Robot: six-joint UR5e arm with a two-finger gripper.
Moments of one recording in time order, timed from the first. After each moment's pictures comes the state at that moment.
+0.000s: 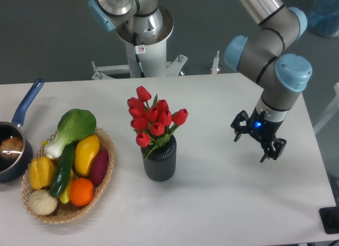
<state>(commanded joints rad) 2.78 -2.05 -1.56 -1.03 1.33 1.57</state>
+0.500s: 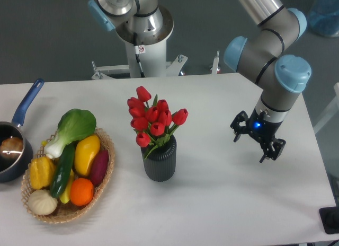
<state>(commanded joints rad) 2.78 -2.04 -1.58 -1.03 1.33 1.57</state>
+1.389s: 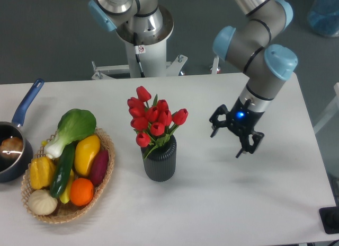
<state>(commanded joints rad) 2.81 -1.90 -1.82 -1.02 0.91 1.55</state>
